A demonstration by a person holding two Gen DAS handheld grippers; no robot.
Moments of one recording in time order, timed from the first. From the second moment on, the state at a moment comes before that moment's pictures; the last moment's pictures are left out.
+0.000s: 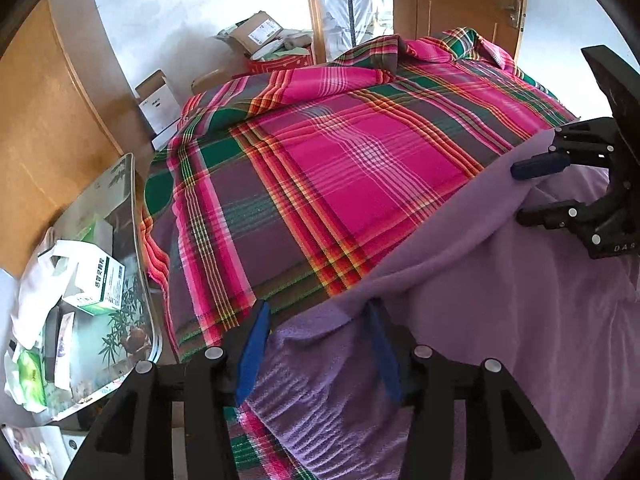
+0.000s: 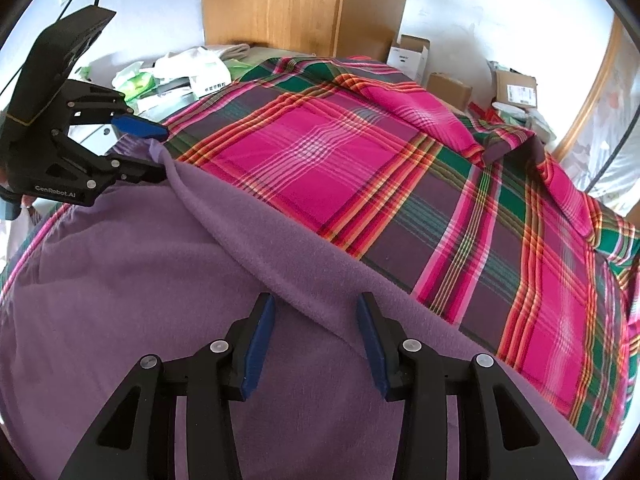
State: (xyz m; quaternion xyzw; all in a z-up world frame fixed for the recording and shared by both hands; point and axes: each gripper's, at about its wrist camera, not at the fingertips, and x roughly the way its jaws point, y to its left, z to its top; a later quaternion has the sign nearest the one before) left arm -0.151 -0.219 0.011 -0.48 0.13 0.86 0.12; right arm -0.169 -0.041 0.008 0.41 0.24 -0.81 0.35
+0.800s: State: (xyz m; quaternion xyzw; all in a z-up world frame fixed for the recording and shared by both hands) left arm -0.089 -0.200 0.060 -0.38 0.13 0.91 0.07; right arm -0.114 -0.012 0.065 0.33 0.20 -0.87 0.32
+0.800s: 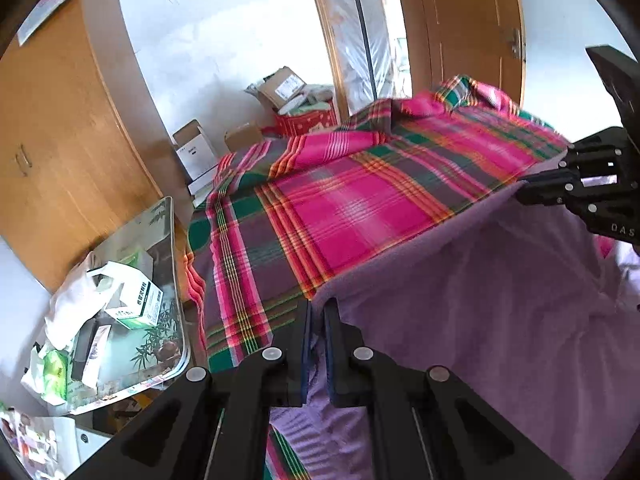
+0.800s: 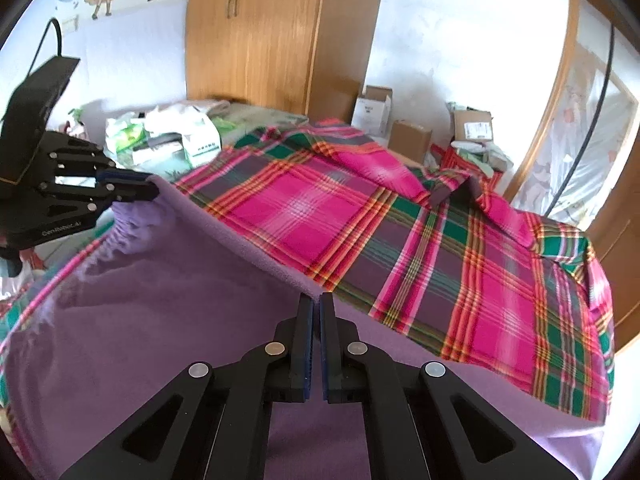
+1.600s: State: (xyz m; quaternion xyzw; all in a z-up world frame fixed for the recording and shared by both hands) left arm 0.024 -0.174 0.096 -0.32 0.14 0.94 0.05; right arm 0.020 0.025 0.100 0.27 0.18 -0.88 0.34
